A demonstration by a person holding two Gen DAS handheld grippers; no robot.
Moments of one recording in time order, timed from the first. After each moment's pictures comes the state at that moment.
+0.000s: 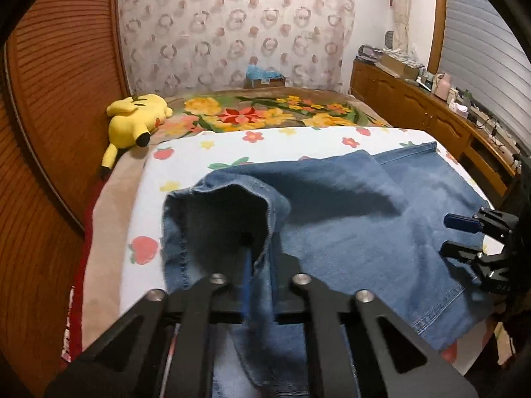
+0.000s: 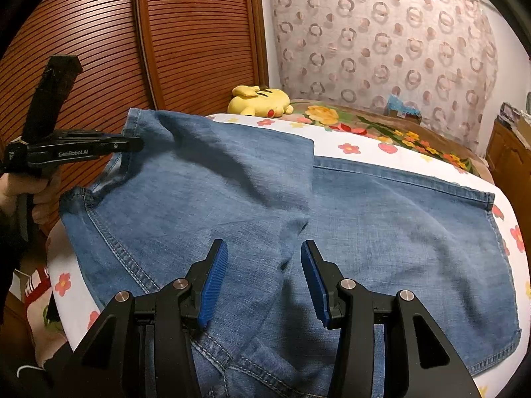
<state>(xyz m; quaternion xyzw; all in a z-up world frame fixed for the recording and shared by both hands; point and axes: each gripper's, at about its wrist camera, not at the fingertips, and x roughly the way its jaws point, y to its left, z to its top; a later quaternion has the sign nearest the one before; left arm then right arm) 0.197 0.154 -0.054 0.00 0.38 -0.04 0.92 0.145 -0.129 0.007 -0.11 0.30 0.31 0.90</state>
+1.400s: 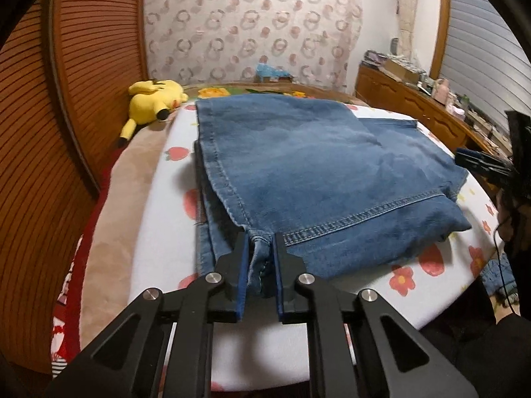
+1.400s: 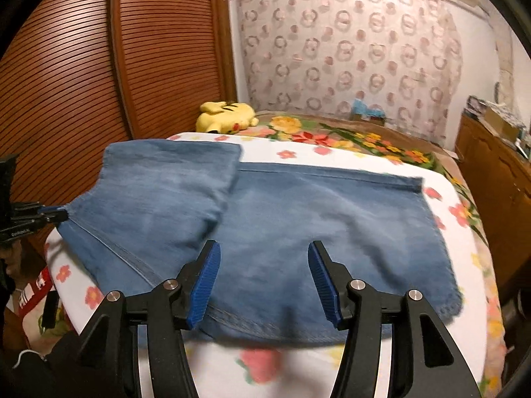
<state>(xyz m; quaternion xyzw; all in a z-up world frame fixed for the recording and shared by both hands) 0.068 0.164 -0.080 -0.03 0.37 -0.02 0.93 0.102 -0.205 0.024 -0.08 0.29 0.24 0.92</state>
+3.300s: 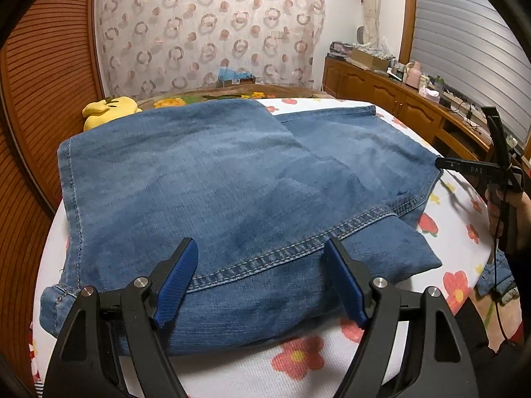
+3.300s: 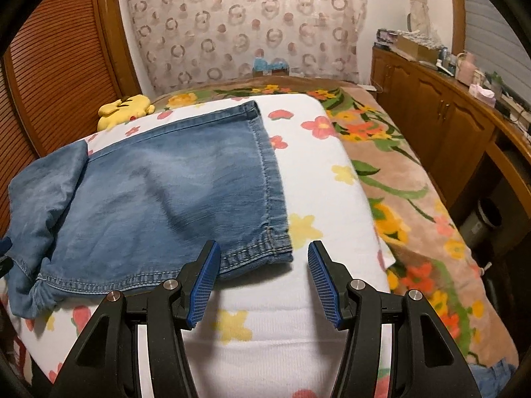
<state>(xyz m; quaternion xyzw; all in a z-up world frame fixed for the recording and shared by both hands) 0.118 0.047 -0.087 0.00 0.36 -0.08 0.93 0.158 -0.340 0.006 -0.02 0.37 0.08 0.93</state>
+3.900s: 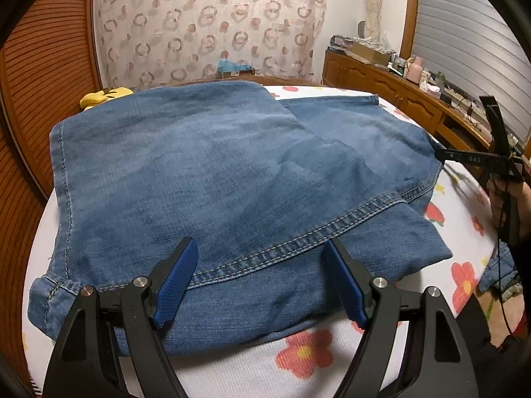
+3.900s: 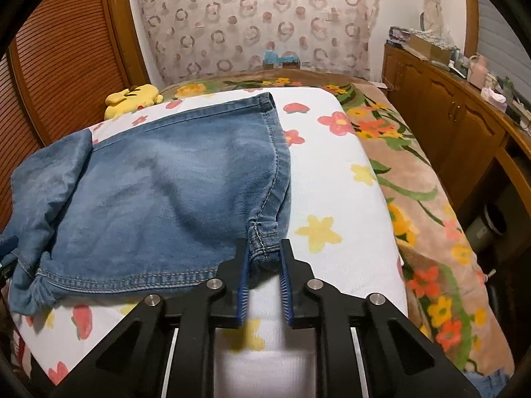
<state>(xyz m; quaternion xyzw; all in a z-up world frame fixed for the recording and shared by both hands) 0.119 0.052 -0.098 -0.01 0.38 -0.09 0.92 0.163 -0.334 0.006 -0.04 0.38 0.09 0.92</state>
